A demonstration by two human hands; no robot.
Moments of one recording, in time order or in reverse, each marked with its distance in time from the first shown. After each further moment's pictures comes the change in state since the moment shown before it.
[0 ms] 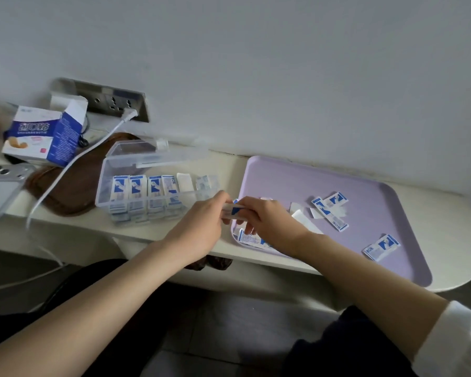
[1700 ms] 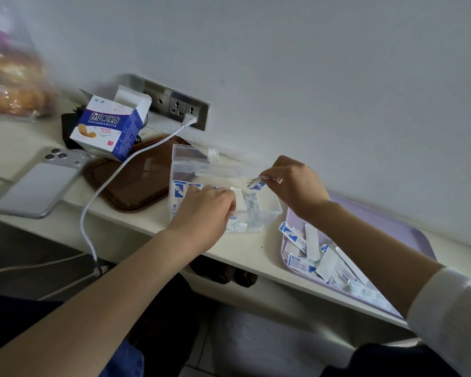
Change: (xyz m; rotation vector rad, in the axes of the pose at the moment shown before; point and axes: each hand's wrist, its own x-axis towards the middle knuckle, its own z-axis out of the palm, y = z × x) left_hand -0.012 -0.069 -0.076 0.330 0.162 0.044; right_hand 0.095 -0.065 -0.007 -0.549 0.317 -0.303
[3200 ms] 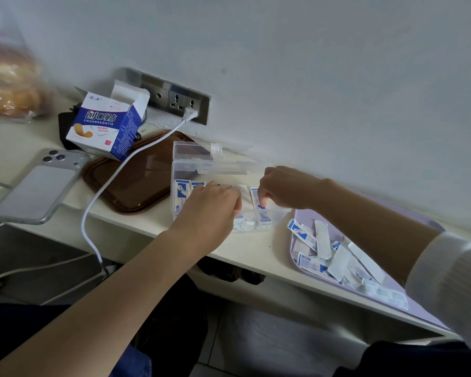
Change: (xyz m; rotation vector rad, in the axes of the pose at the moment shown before) left_hand 0.009 -0.003 0.005 -0.055 0.046 0.014; right_hand 0.031 0.009 0.023 -0.325 -0.658 -0.202
